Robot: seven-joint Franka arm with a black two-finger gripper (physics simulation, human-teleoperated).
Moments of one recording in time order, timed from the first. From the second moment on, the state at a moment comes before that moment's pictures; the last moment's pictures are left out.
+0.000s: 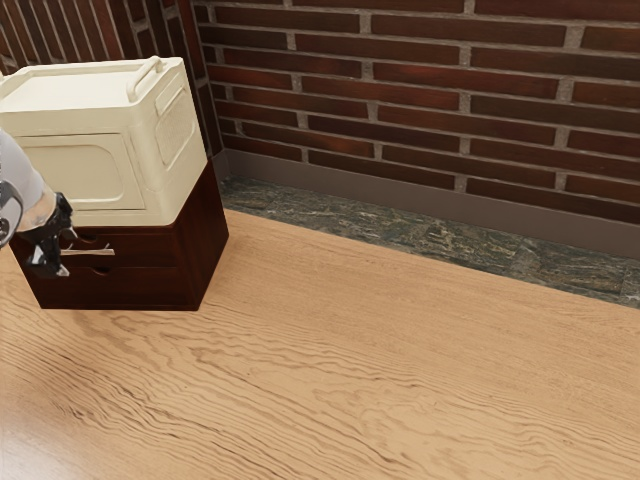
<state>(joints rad) 0.15 -0.21 0.35 -2.45 0.32 2.66 -1.81</state>
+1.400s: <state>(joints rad) 0.15 -0.14 0.34 -2.49 0.29 2.75 -1.93</state>
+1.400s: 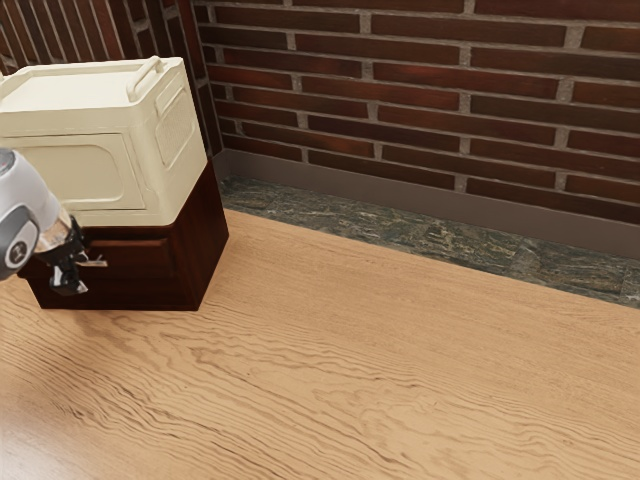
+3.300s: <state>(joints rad) 0.19 -0.59 0.36 -2.84 0.29 2.62 -1.94</state>
